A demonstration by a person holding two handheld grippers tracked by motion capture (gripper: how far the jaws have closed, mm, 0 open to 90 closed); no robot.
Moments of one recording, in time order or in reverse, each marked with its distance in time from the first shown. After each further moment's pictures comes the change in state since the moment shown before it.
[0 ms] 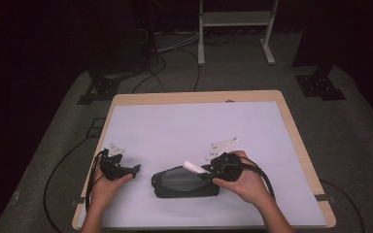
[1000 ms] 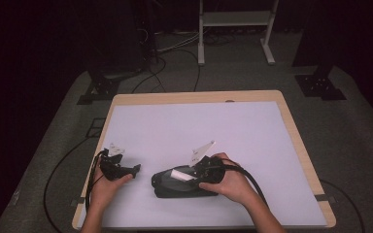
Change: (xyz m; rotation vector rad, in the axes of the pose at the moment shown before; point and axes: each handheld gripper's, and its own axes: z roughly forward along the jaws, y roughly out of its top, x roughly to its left) left arm 0.000 0.000 0.000 0.000 0.001 0.001; right arm 0.008 0.014 0.041 0.092 0.084 -0.082
